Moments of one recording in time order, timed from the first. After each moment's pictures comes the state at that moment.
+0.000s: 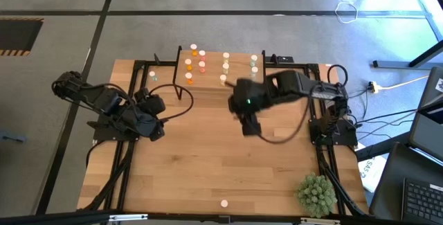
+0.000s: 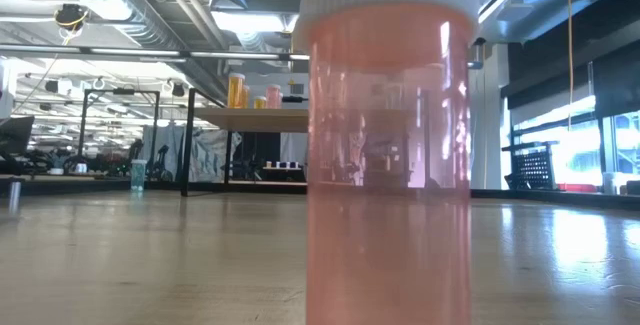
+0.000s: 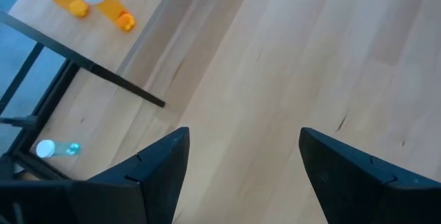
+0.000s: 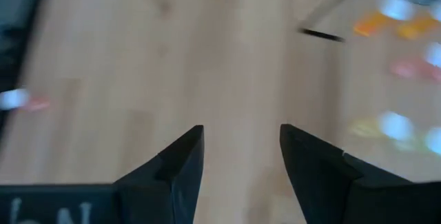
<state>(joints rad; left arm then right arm) -0.45 1.11 1.34 -1.34 -0.58 -0.76 0.12 1.90 2.35 -1.43 0.10 -0.08</state>
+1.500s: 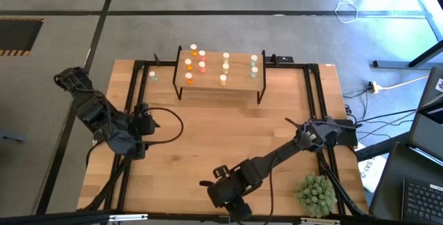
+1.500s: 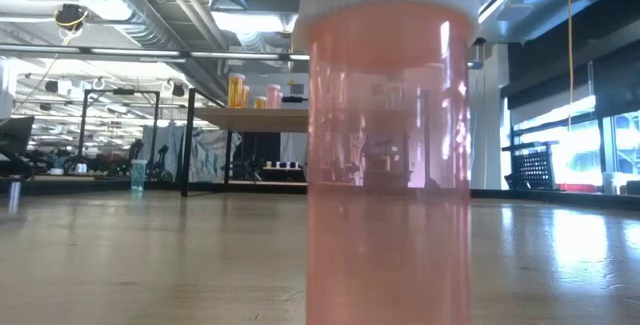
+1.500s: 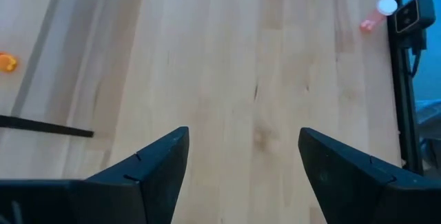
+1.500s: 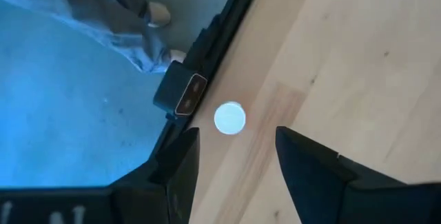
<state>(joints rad) -0.74 1.08 1.34 -1.26 -0.51 -0.67 0.54 2.34 2.35 -1.14 -0.16 0.12</state>
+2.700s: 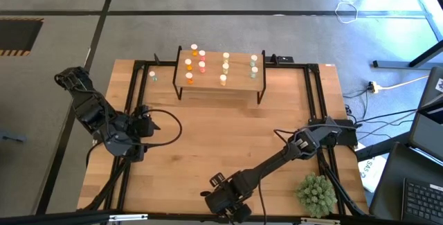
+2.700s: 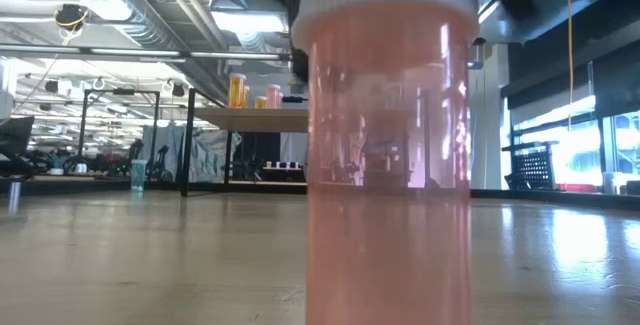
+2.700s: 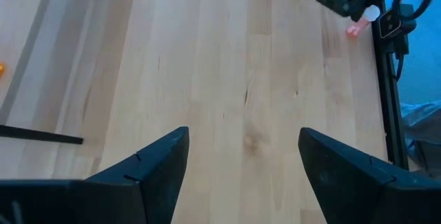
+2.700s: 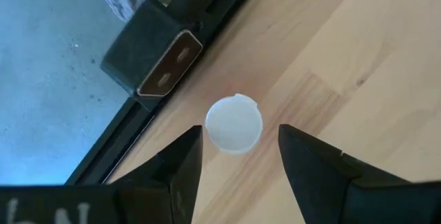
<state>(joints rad) -0.77 1.08 1.34 -1.23 -0.51 -0.68 0.56 2.46 2.28 -1.06 -0.13 -0.09</state>
